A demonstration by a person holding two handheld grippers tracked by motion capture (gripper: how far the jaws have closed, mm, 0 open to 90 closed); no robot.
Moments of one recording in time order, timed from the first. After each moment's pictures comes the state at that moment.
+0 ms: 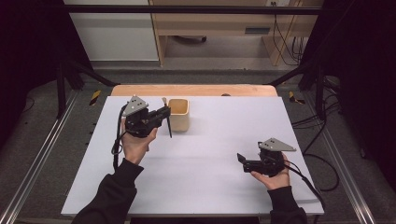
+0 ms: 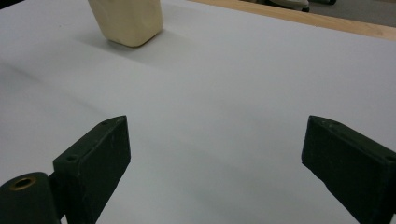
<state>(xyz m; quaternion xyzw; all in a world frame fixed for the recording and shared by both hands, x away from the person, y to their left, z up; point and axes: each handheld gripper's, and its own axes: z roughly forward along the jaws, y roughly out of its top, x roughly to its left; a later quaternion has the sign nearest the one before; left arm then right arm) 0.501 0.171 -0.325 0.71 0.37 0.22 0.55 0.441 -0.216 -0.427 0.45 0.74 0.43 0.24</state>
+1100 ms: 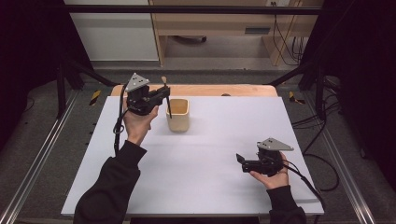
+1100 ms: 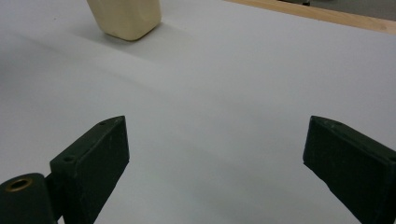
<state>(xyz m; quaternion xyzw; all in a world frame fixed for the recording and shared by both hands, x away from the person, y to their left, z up) 0.548 0.169 -0.299 0.70 0.38 0.24 0.55 0.445 -0.214 -0.430 0.45 0.75 0.42 0.24</state>
